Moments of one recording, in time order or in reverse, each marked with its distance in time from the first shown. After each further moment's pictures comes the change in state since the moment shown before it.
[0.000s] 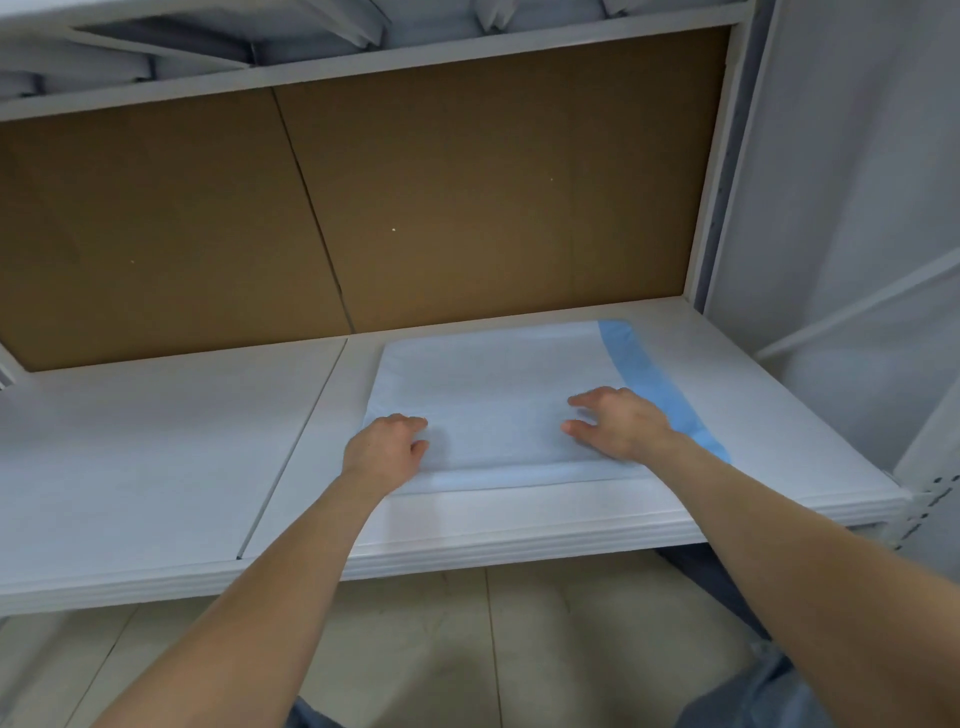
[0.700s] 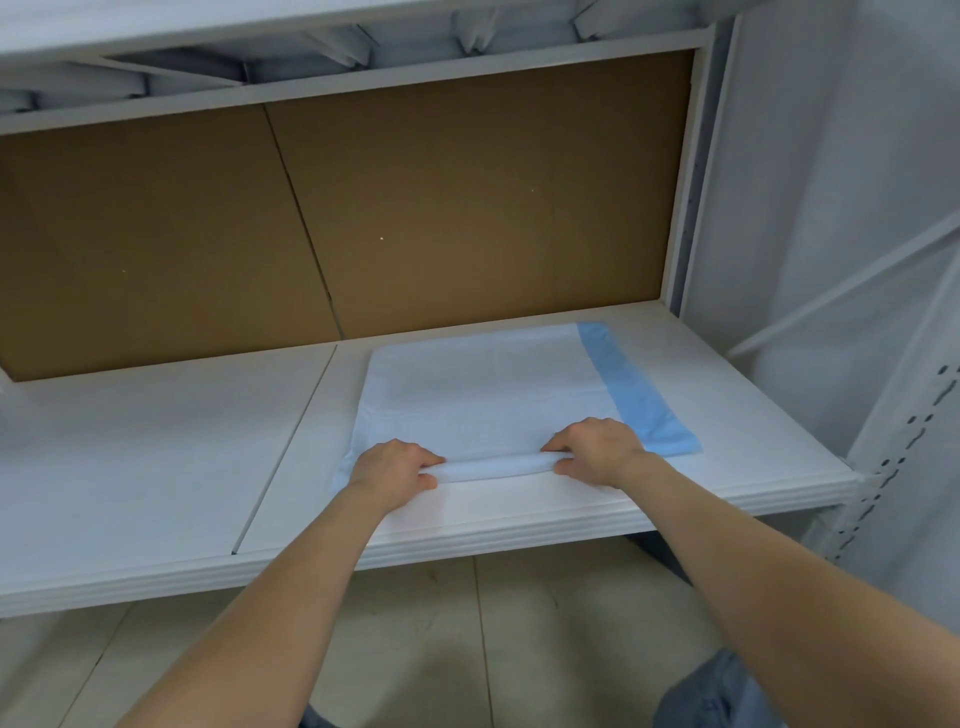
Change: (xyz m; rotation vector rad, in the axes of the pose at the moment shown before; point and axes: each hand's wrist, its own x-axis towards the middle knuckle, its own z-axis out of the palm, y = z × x) left_hand -0.019 0.014 0.008 0.102 -0.164 0.159; right_hand -0.032 -0.010 0.014 -0.107 -0.047 -0.156
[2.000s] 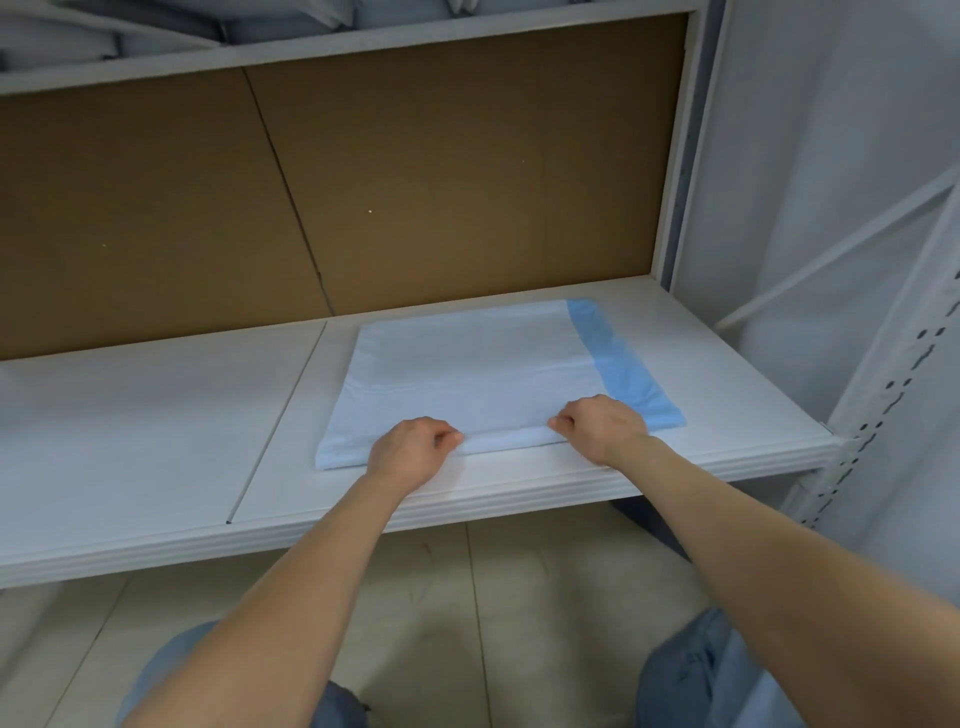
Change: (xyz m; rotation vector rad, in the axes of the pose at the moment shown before) left_hand -0.006 0.031 0.016 -0.325 0.165 -0.062; right_hand -0.011 0.009 0.018 0.050 0.093 0.195
